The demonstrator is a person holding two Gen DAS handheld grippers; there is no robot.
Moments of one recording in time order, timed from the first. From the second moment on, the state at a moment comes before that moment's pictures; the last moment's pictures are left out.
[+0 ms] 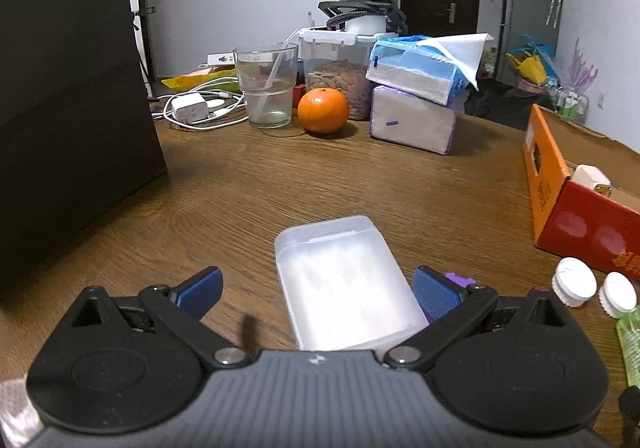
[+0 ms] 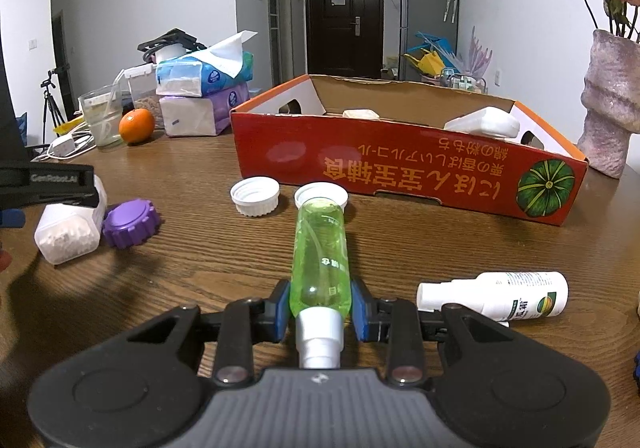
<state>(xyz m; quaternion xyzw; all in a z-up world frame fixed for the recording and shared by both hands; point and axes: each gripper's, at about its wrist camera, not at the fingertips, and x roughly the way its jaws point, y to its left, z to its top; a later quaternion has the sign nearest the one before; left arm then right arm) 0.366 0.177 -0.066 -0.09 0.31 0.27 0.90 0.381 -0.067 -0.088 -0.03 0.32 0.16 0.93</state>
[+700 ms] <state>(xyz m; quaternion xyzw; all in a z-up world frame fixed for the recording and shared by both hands) 0.377 0.179 -0.079 -0.07 0.35 0.26 0.90 0.391 -0.064 -0.087 -0.02 0.32 0.14 0.94</state>
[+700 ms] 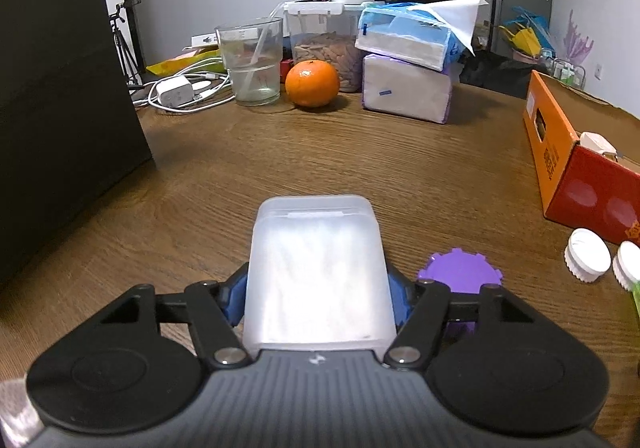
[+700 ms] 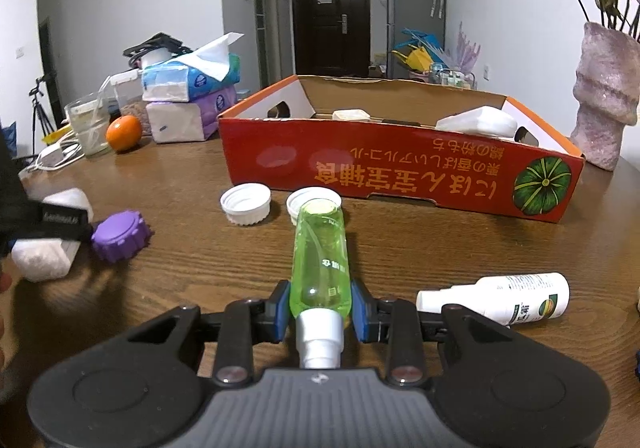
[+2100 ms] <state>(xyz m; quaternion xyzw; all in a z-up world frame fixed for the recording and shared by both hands) 0.324 0.133 -0.037 -0.04 0.26 0.22 0.94 0.352 -0.092 -0.042 0.06 0.22 0.18 0.96</state>
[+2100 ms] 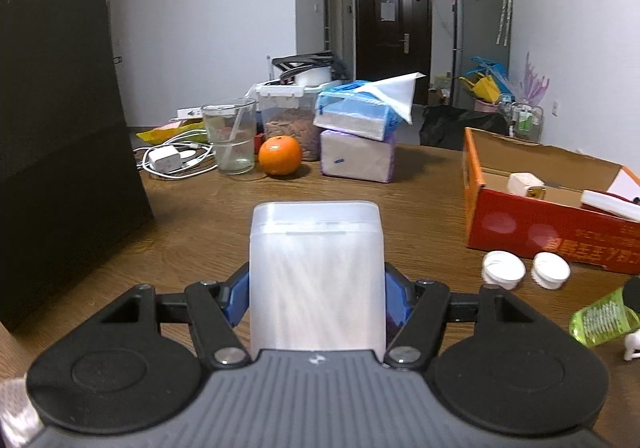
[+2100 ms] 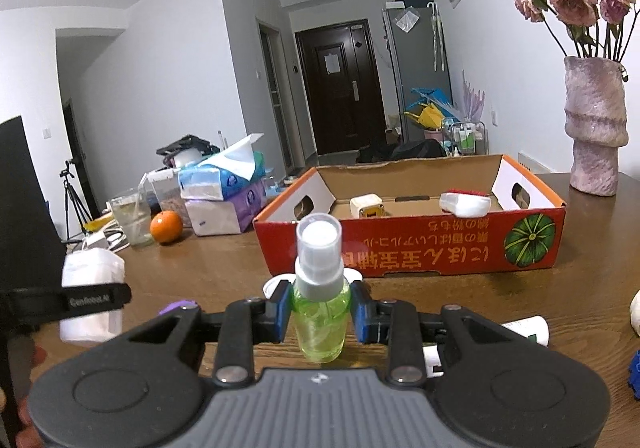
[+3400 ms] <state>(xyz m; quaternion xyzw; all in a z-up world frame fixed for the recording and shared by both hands) 0.316 0.029 -0.009 -0.03 0.24 0.13 0.96 0.312 -0.159 -0.010 0.09 0.16 0.17 0.97</state>
